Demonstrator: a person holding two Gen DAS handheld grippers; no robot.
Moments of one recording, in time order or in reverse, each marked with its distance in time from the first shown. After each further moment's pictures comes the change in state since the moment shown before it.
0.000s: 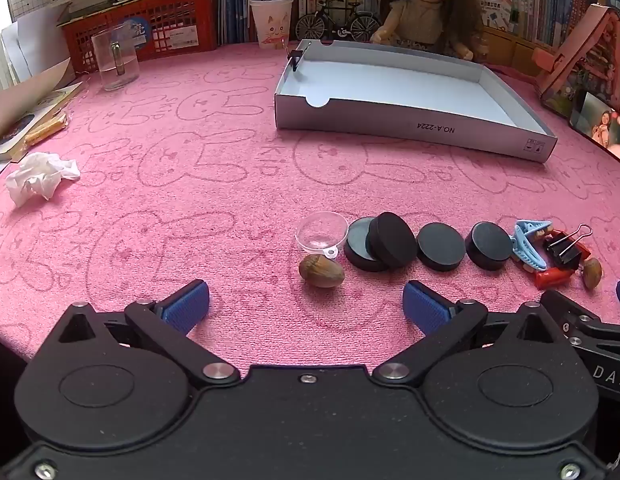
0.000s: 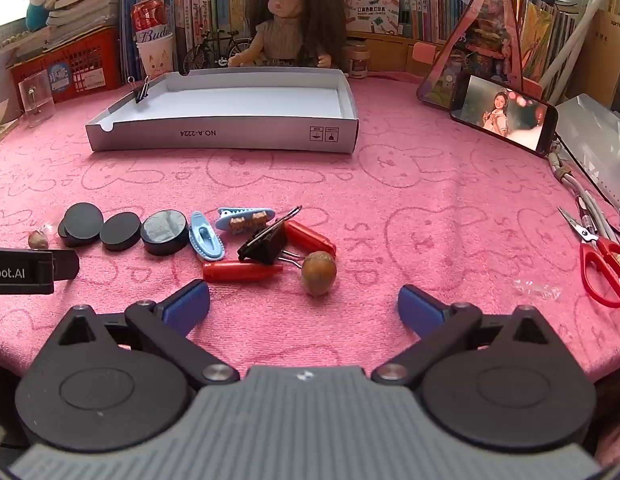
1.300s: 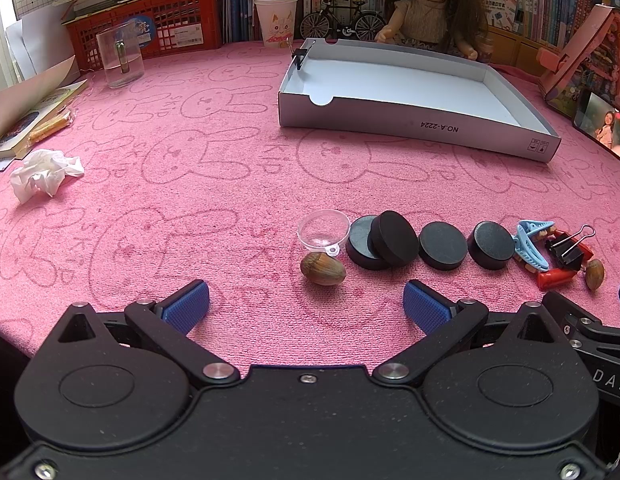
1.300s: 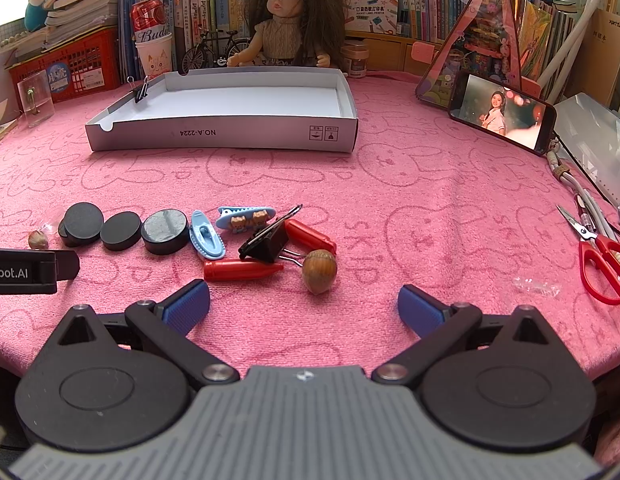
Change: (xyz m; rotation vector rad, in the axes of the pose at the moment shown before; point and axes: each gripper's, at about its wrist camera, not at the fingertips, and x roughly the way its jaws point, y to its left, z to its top) left arm 0.000 0.004 0.000 0.006 0.005 0.014; right arm -0.001 0.000 -0.001 0.003 0.003 0.001
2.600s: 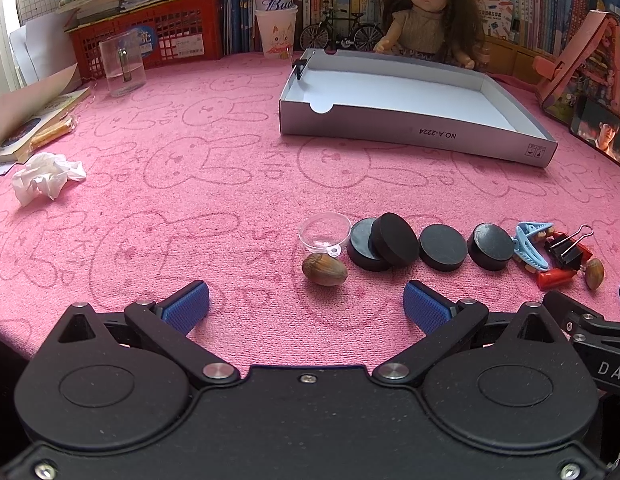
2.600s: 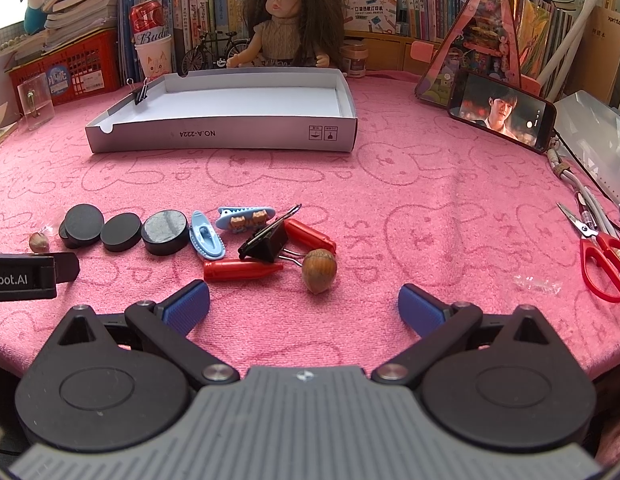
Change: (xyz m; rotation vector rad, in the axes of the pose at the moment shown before) left arm -0.003 0.000 -0.006 0.004 -0.058 -0.002; right arm 0.000 -0.002 -0.003 0.004 -0.017 0.016
